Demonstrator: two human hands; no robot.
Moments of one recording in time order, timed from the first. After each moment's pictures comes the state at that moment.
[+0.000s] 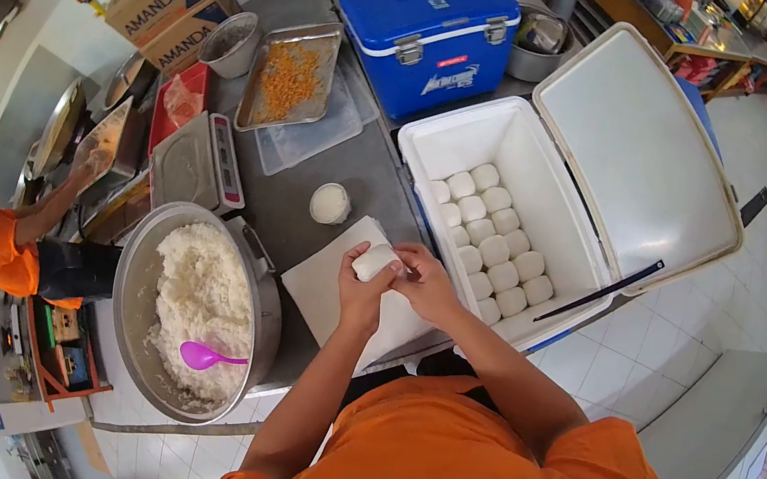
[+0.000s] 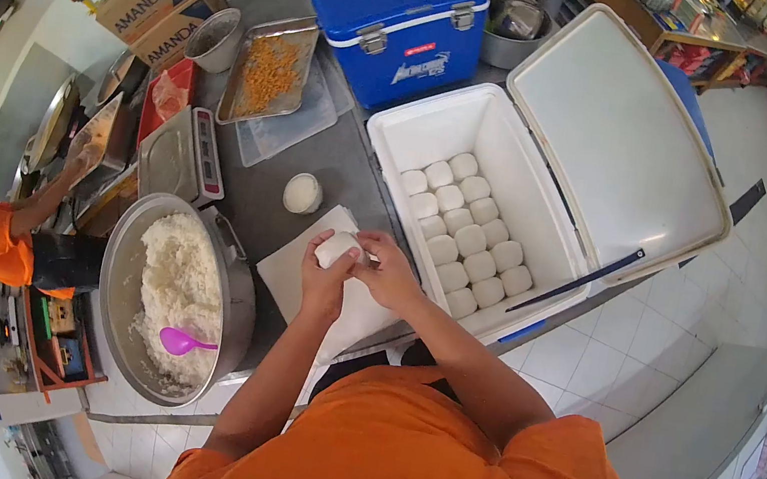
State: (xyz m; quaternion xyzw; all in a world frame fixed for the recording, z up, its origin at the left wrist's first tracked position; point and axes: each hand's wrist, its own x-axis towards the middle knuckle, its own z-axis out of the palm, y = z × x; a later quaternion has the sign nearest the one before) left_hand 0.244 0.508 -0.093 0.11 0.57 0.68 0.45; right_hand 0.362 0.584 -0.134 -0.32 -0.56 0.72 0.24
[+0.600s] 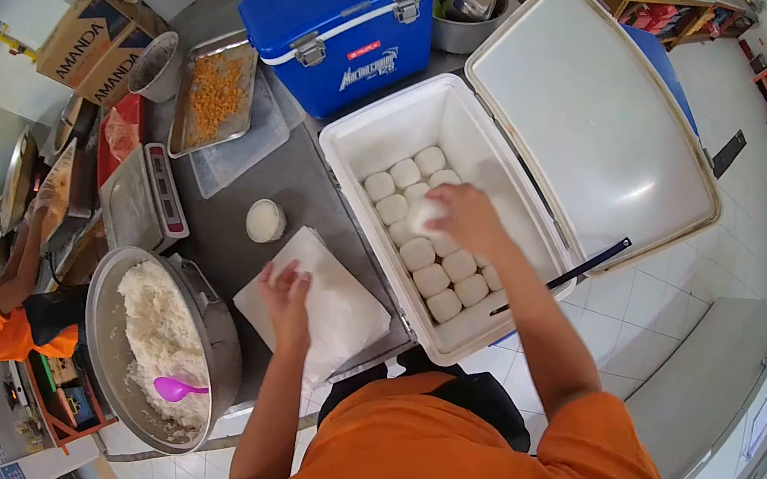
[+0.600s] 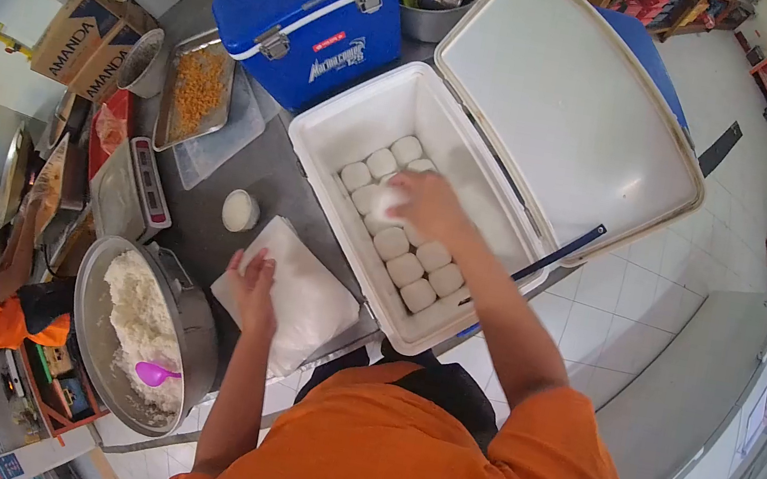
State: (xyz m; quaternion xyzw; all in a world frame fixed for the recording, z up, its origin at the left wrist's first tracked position) left_hand 0.213 0.503 -0.147 0.18 0.61 0.66 0.40; right_hand 0.486 0.754 -0.109 -0.39 -0.84 0.34 0.18
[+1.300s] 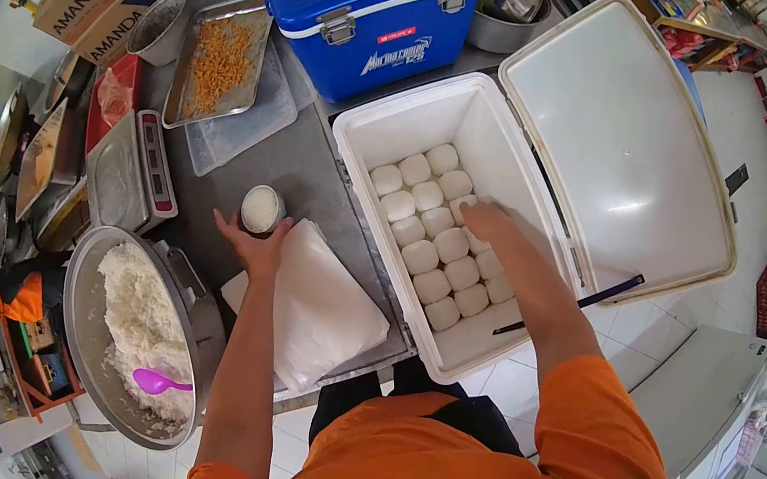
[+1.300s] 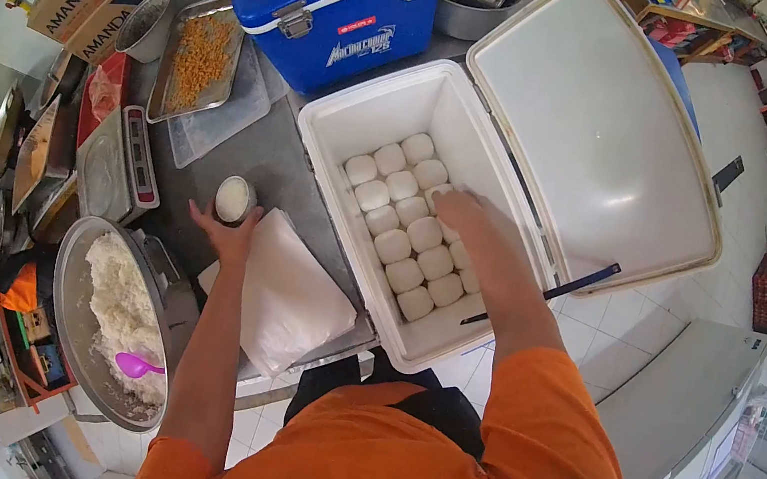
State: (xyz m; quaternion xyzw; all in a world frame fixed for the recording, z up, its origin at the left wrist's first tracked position) left_hand 0.113 0.578 -0.202 0.26 0.85 0.45 0.08; right_hand 0.499 0.825 -0.286 -0.34 -0.90 0.14 -0.22
